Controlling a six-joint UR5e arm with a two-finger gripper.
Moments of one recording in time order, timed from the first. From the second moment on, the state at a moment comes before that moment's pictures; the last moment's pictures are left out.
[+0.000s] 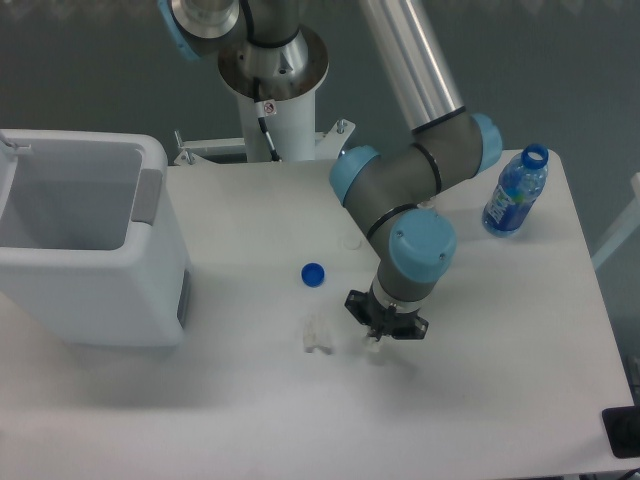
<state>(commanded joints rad) 2.55 -2.09 -1.53 -1.06 1.50 0.94</state>
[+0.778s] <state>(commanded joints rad) 2.61 -1.95 -1.39 -1.34 1.51 1.04</state>
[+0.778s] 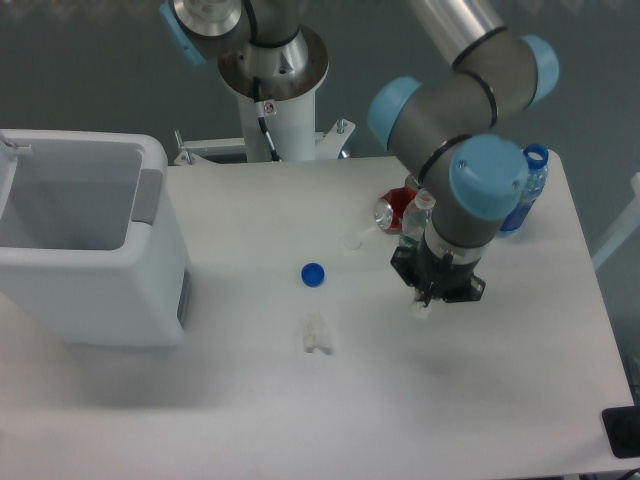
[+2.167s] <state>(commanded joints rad) 2.64 -1.95 -1.21 -1.47 1.63 1.36</state>
